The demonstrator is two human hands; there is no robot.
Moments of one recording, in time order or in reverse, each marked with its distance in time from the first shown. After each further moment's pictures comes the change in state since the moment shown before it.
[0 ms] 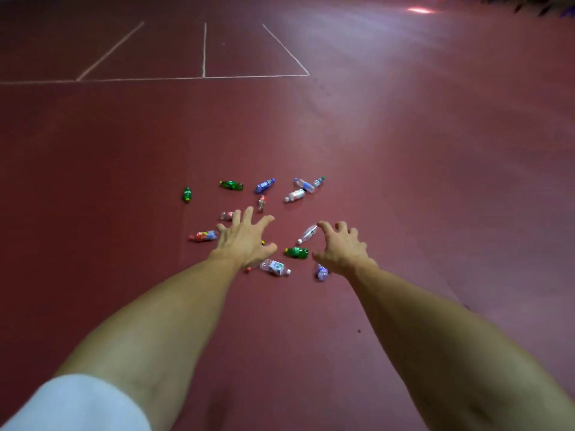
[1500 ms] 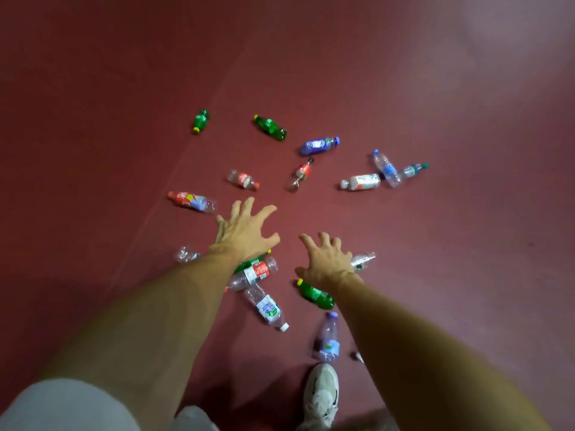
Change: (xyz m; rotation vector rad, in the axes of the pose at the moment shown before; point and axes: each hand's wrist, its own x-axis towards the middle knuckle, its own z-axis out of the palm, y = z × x) left_hand 0.638 -0.121 0.349 -0.202 -0.082 -0.440; right_hand 0.727 0.062 0.308 -0.281 -0.370 -0.422
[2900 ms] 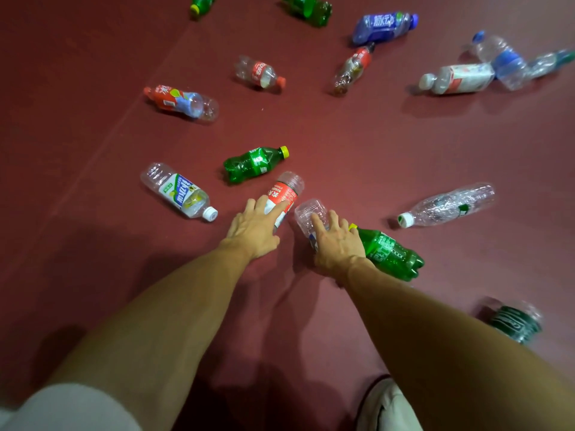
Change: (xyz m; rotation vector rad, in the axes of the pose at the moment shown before) left_hand 0.110 -0.125 0.415 0.107 -0.093 -0.004; right_hand 0.217 0.027 0.379 -0.131 0.021 -0.116
